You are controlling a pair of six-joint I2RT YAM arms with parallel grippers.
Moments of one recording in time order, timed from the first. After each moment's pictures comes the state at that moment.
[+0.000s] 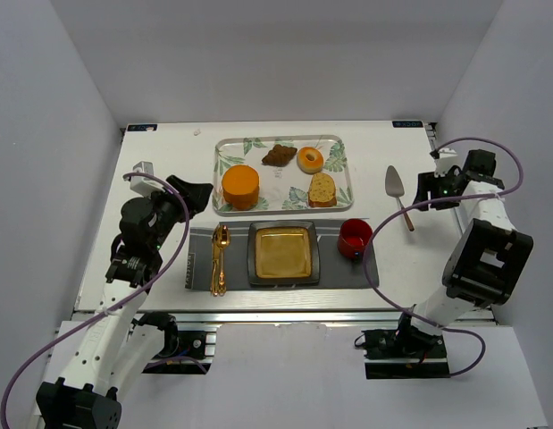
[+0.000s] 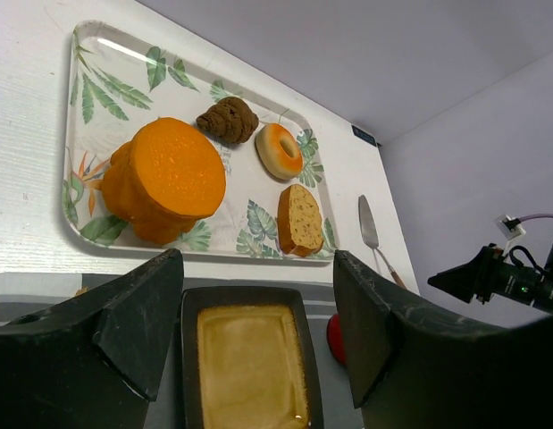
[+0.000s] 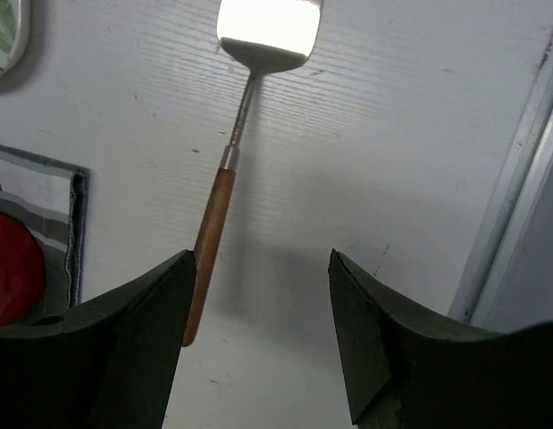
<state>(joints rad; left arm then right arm) -0.20 0.75 0.67 -0.04 0.11 -0.71 -0.37 1.62 1.19 -0.59 -0.44 -0.48</state>
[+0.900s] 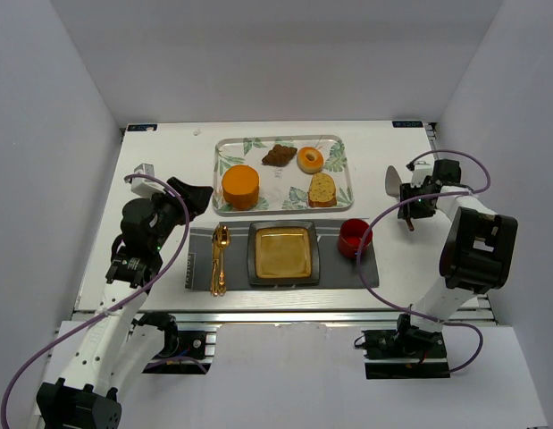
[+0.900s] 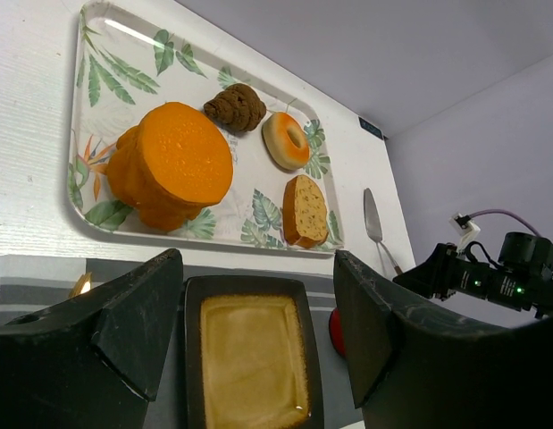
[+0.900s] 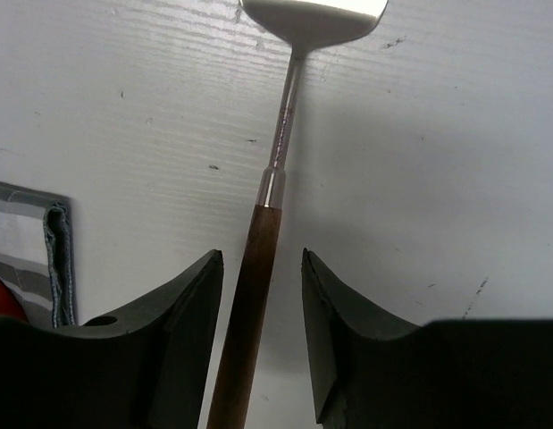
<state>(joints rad) -0.20 0.74 0.66 -0.07 0.11 -0.72 -0.22 1.71 1.07 -0.42 -0.30 -0.34</state>
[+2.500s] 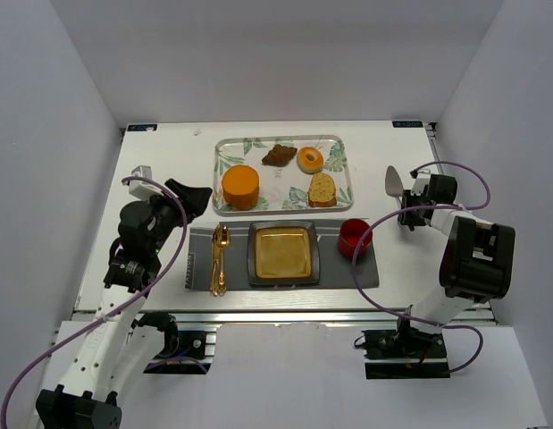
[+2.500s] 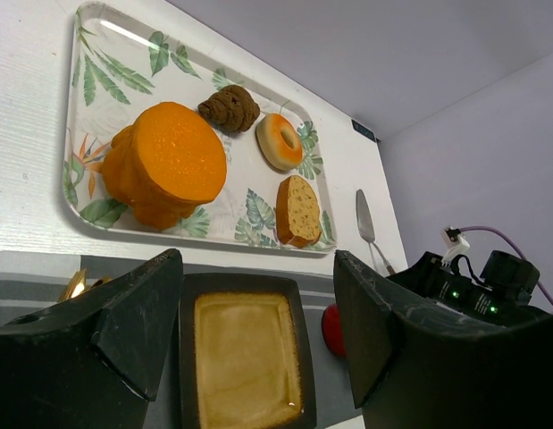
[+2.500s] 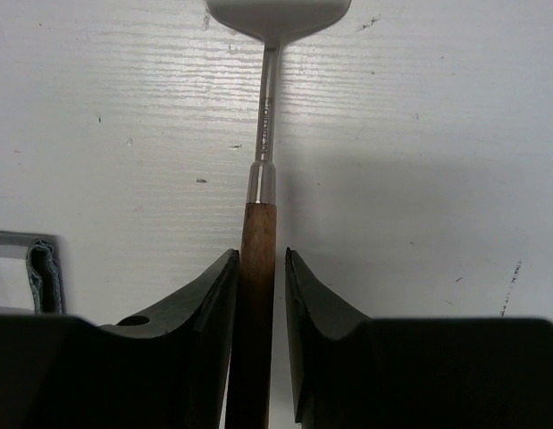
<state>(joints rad) -0.20 0.71 0.66 -0.09 0.11 -0.73 -0.21 1.64 0.85 -0.11 -0.24 -0.18</state>
